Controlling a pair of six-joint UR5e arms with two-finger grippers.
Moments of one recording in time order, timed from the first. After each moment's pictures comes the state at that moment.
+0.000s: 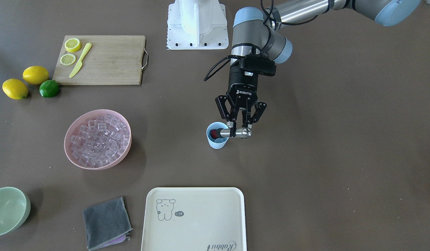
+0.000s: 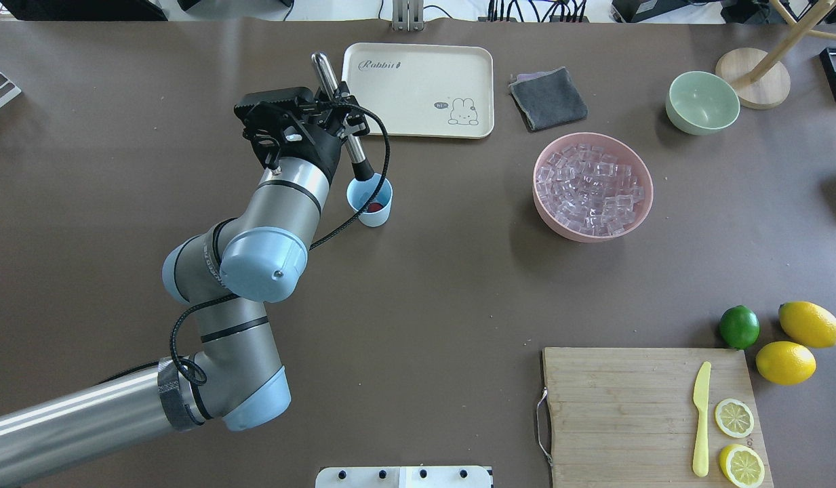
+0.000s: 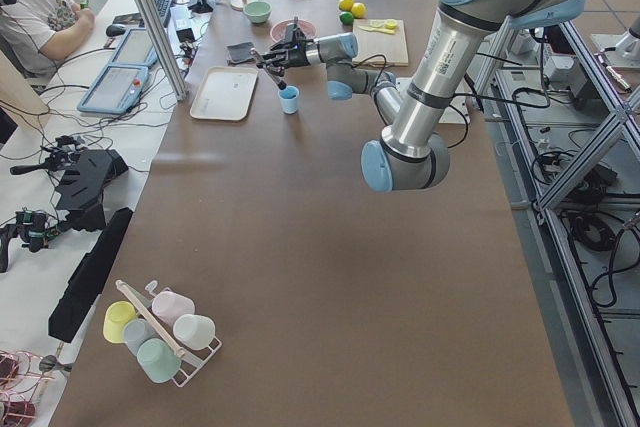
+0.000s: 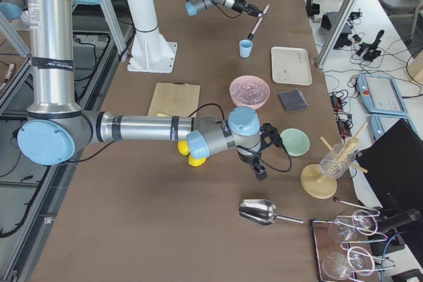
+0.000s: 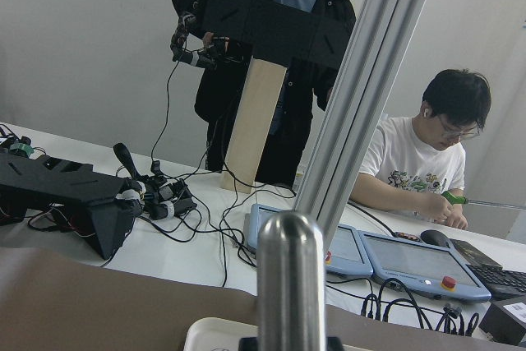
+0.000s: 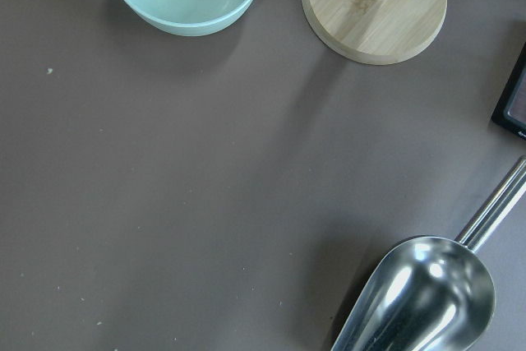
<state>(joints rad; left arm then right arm) -0.44 -2.19 -1.58 -2.34 -0.75 -1.19 1.50 -1.60 1.60 -1.19 2.32 -0.20</state>
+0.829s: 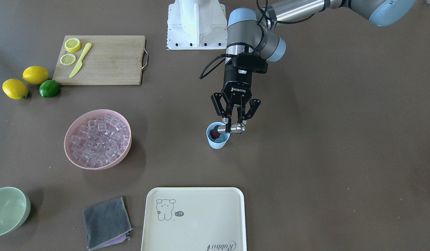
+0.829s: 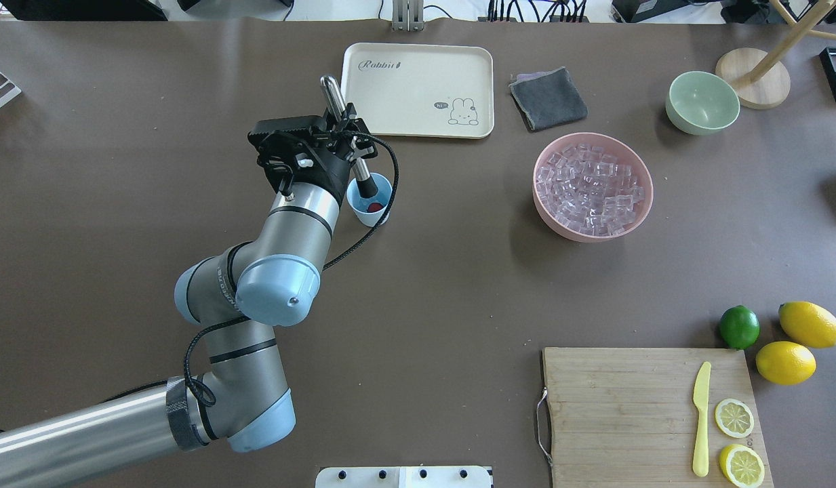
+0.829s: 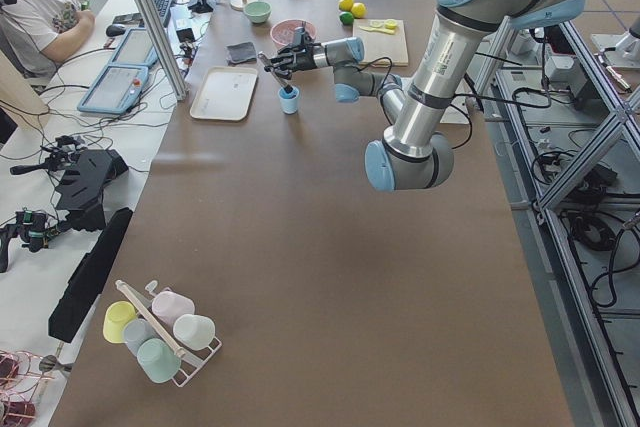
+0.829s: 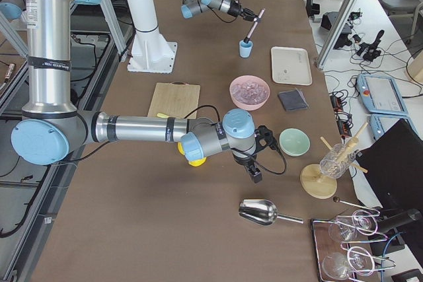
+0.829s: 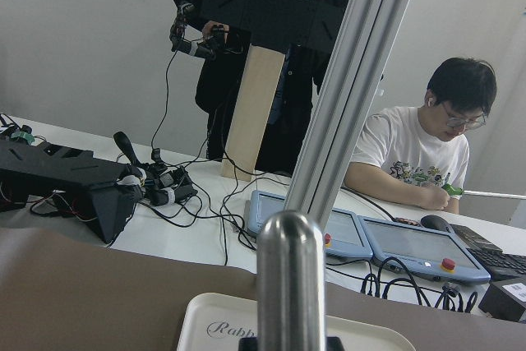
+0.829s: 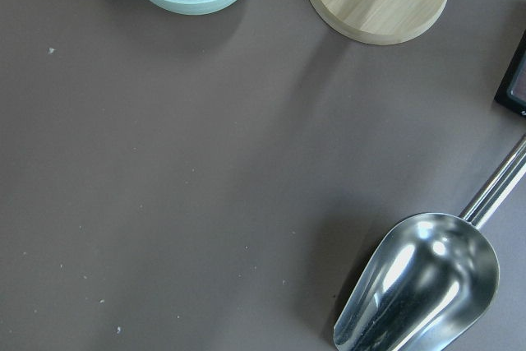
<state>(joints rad) -0.41 -2.19 -1.56 -2.35 -0.71 -1.18 1.50 -1.63 1.62 -1.19 2.32 -0.20</state>
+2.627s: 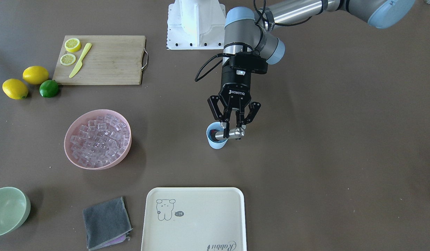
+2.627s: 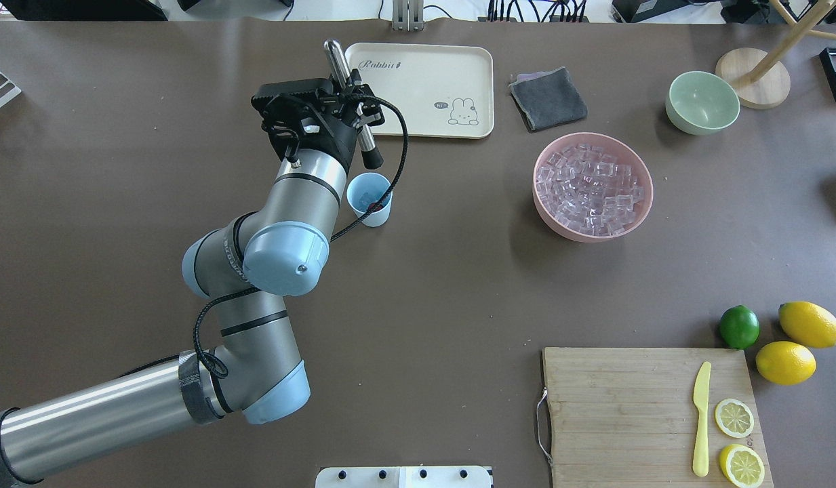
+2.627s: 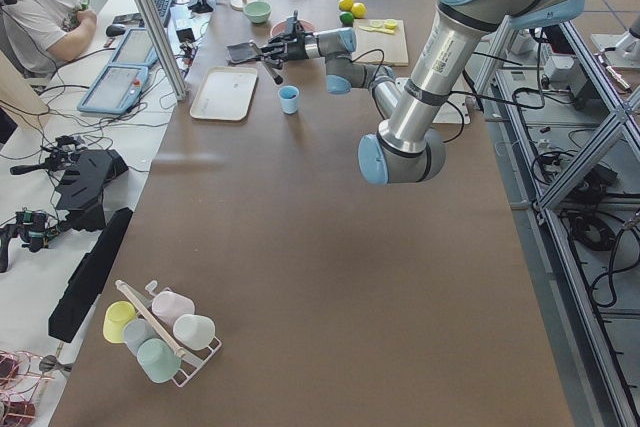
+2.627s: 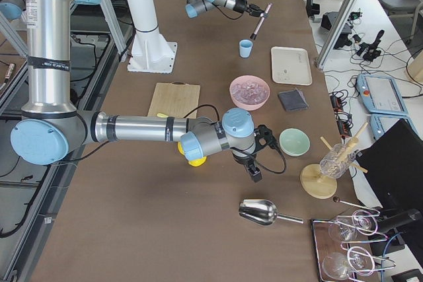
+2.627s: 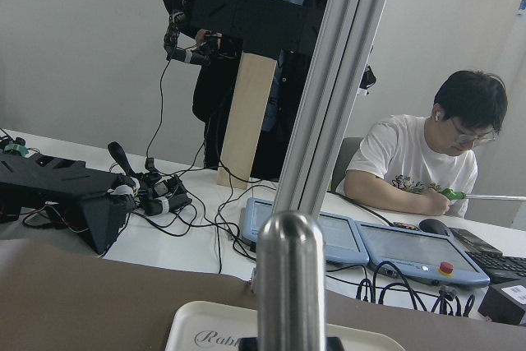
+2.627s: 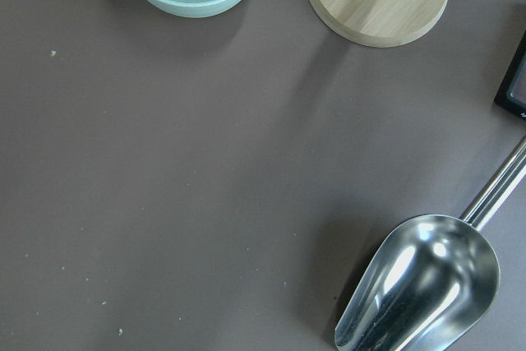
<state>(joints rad) -0.46 -2.25 -1.53 -2.34 -0.72 -1.15 1.50 -1.63 1.63 -1.18 2.32 -0.20</state>
